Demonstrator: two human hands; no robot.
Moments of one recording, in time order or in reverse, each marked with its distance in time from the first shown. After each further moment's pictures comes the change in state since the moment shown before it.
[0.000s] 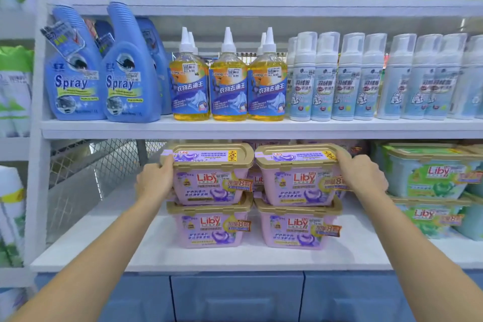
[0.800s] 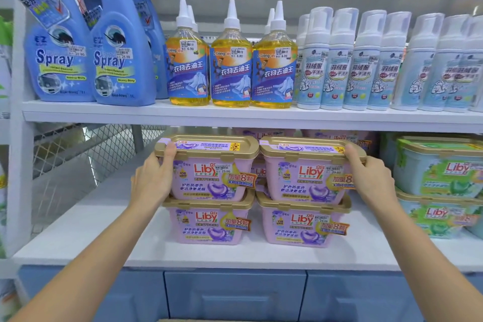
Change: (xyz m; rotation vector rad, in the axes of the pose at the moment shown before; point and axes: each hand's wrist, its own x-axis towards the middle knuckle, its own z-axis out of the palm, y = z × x) left_hand -0.022 -0.006 0.004 0.196 0.035 0.275; right_hand -0.001 0.025 0.019 0.061 -0.017 -0.183
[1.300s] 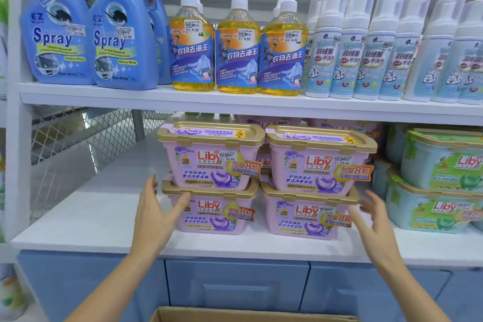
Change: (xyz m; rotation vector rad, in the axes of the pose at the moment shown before) left_hand -0.058 -0.076 0.033 -0.164 -0.060 -0.024; right_hand -0.063 0.096 0.043 0.392 -0.138 -0.044
